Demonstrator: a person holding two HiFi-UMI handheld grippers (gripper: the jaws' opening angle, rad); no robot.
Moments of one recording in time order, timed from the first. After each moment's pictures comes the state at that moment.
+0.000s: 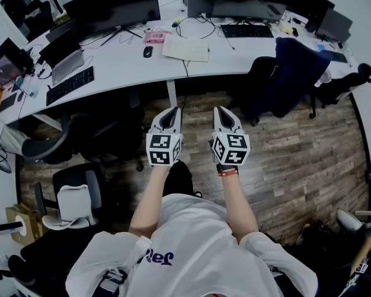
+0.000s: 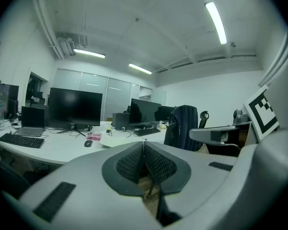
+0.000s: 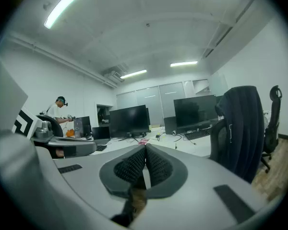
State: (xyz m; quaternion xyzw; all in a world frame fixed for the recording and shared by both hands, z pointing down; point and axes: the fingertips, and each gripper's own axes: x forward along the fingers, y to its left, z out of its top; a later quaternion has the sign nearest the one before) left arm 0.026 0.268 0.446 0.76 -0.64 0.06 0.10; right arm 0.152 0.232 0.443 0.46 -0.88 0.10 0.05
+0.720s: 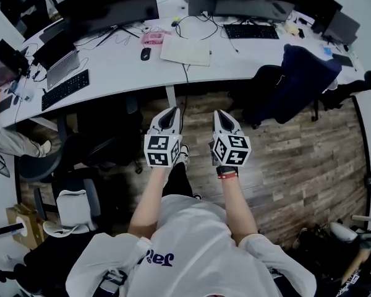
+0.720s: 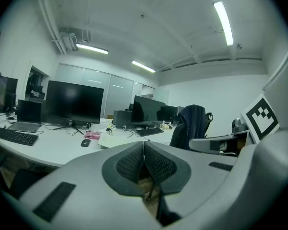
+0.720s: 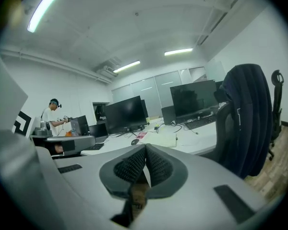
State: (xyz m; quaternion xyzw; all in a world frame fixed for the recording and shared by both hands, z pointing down) left arm 0.002 0.182 0.462 0.76 -0.63 0.06 0.12; right arm 0.133 0.147 0.480 0.46 -0.87 0.17 0.07
